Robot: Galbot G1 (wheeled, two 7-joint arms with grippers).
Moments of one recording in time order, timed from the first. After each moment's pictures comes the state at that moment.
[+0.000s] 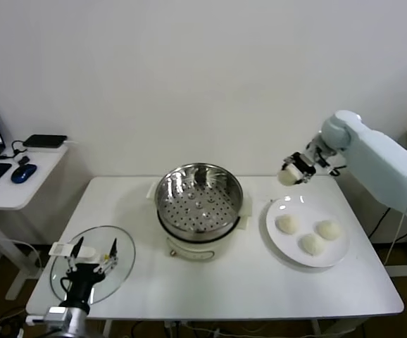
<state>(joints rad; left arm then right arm) 1.61 -1.41 -0.72 -1.98 -0.10 -0.08 0.07 0.34 0.91 -0.79 1.04 -0.33 0.47 -1.18</state>
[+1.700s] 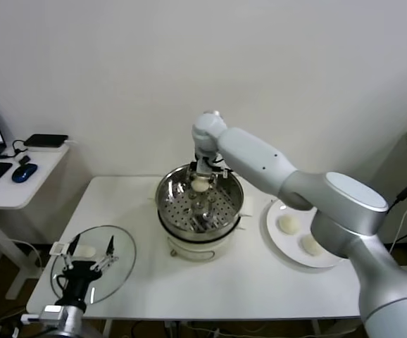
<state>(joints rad) 1.61 -1.40 -0.73 -2.00 -0.11 -0.08 0.07 0.27 1.52 -0.78 0.74 -0.78 0.70 -1.13</state>
